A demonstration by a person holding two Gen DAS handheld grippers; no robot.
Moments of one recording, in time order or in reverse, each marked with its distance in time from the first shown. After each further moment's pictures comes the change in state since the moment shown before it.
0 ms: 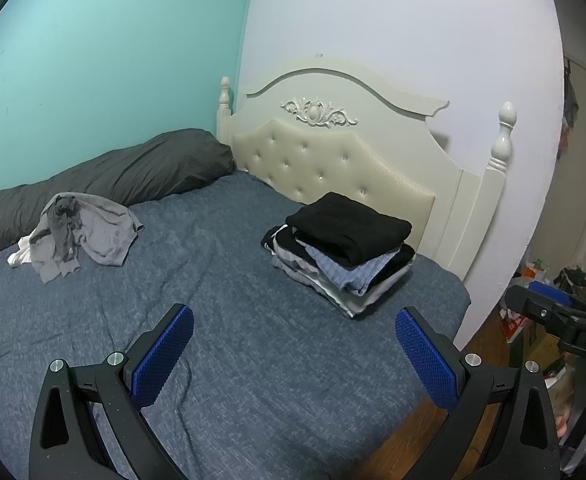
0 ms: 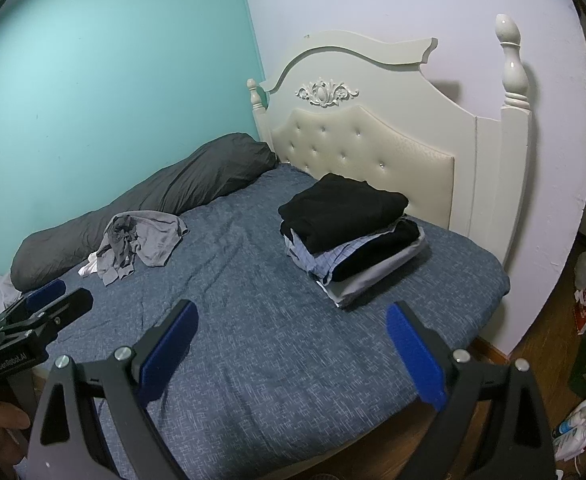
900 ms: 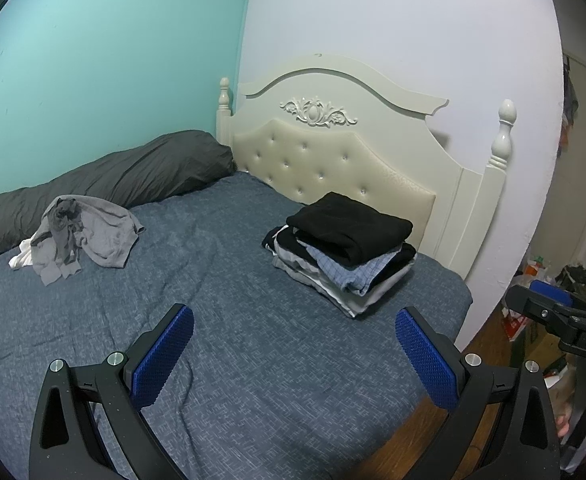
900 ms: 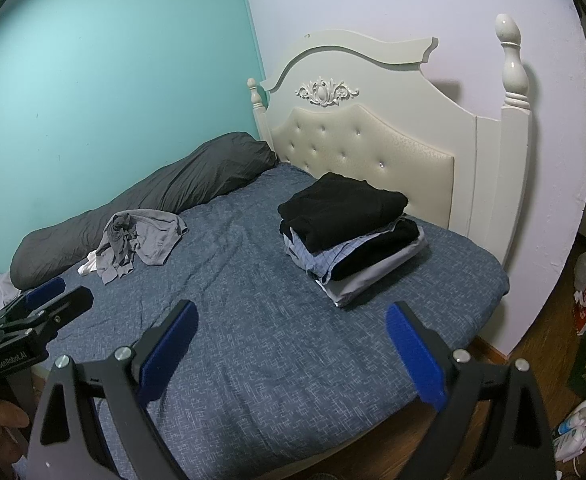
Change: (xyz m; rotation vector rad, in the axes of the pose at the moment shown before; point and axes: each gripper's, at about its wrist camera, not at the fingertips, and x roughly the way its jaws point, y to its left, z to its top) left arm 0.002 -0.002 0.000 0.008 -0.002 0.006; right arm 0.001 -0.001 -0.002 -0.004 0.000 -0.002
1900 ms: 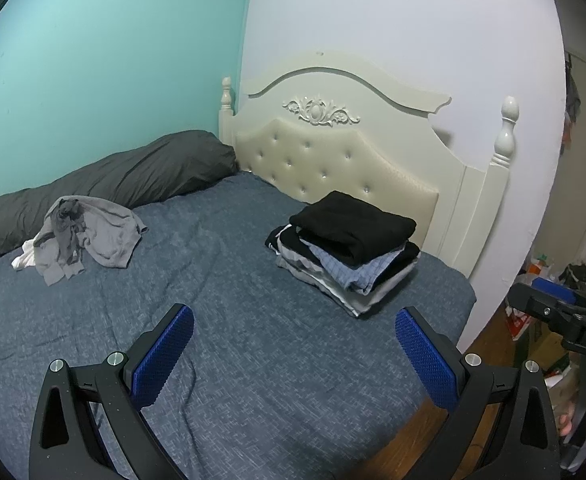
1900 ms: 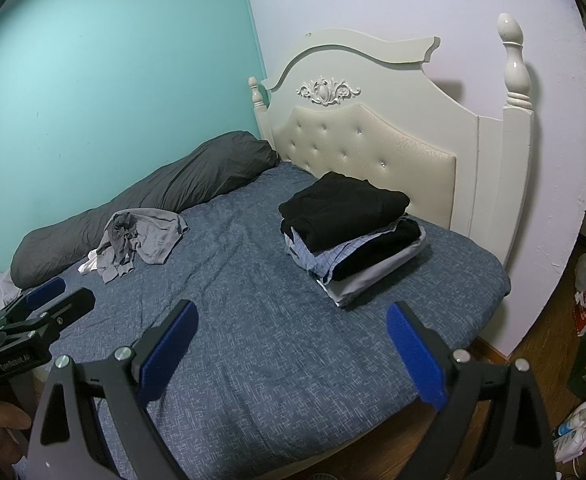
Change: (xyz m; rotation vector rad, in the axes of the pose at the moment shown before) left arm 0.001 -0.001 -0.001 0.011 0.002 0.004; right arm 0.001 0.000 0.001 -0.002 0.003 0.004
